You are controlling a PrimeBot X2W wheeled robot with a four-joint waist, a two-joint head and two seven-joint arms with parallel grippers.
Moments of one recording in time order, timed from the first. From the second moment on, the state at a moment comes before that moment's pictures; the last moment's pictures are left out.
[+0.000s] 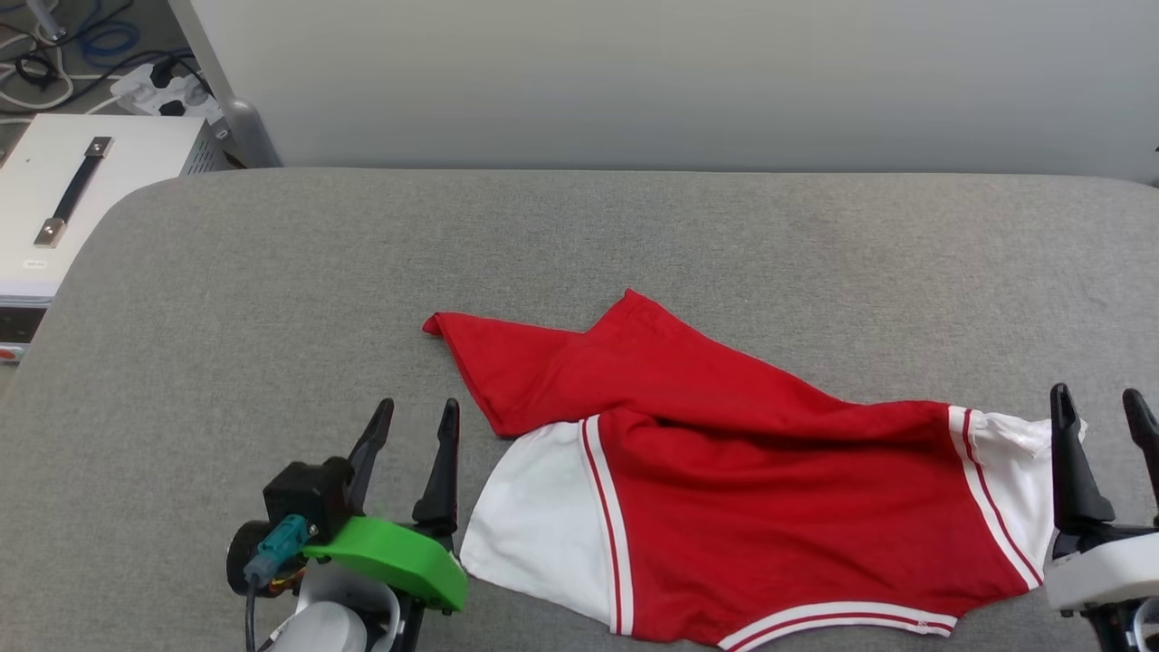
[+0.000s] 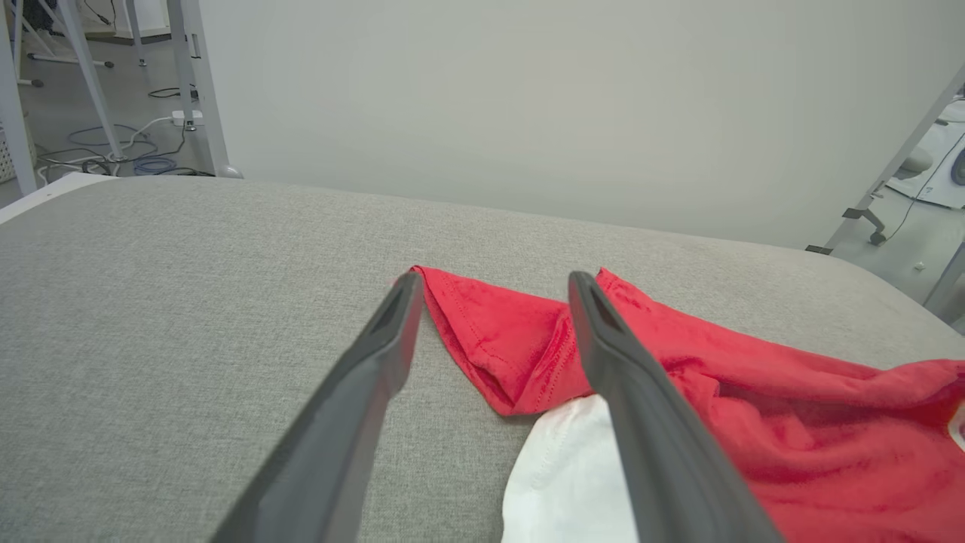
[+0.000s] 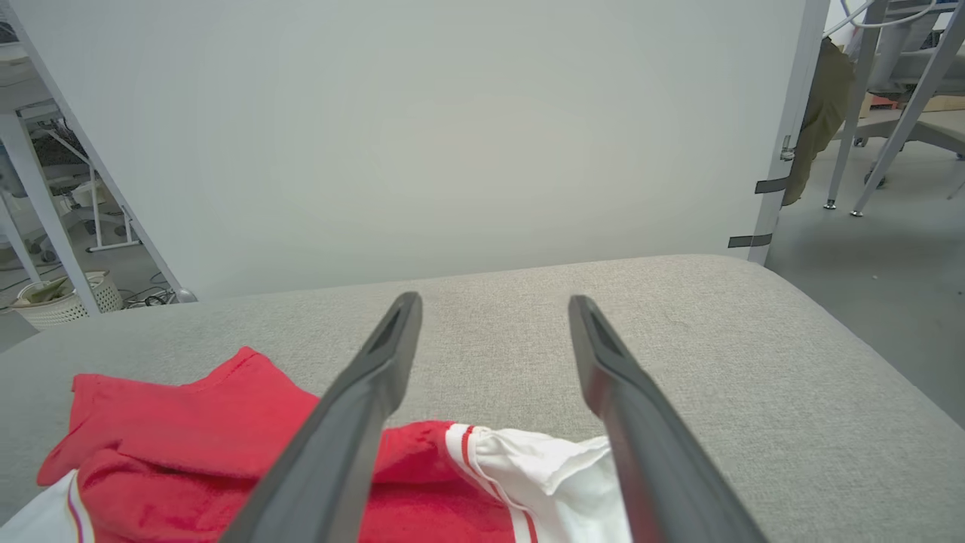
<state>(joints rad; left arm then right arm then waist) -0.12 0.19 -0.29 0.22 -0.44 0.02 -0.26 0.05 -0.24 -0.15 -0.08 0.38 0.13 -0.09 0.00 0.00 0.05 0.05</state>
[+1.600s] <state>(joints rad) -0.09 0.28 -0.32 0.07 -0.50 0.18 0.54 0.04 -0.22 -0.09 0.00 0.30 0.13 -0.09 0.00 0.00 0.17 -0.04</state>
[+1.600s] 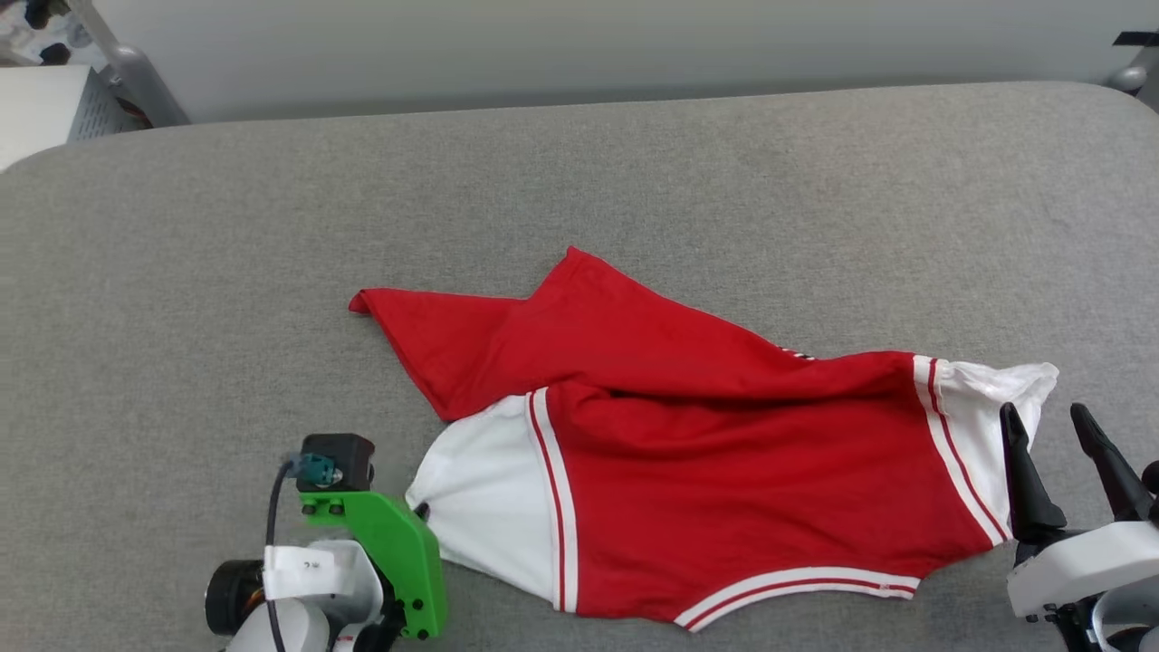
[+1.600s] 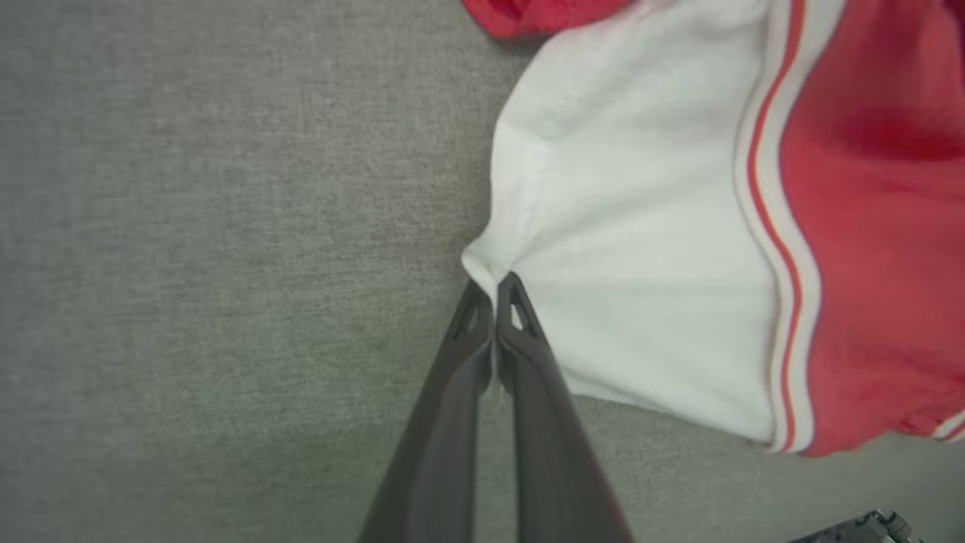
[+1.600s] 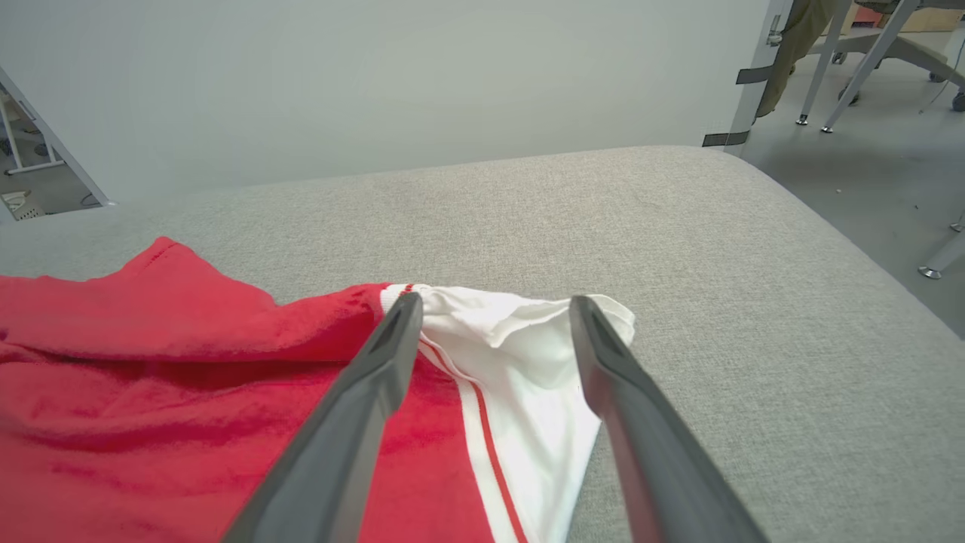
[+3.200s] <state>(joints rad) 0.01 0.36 -0.29 -0.32 -0.54 0.24 0.64 -0.12 -0.53 0.00 0.17 0.36 0.13 0.77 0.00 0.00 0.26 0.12</state>
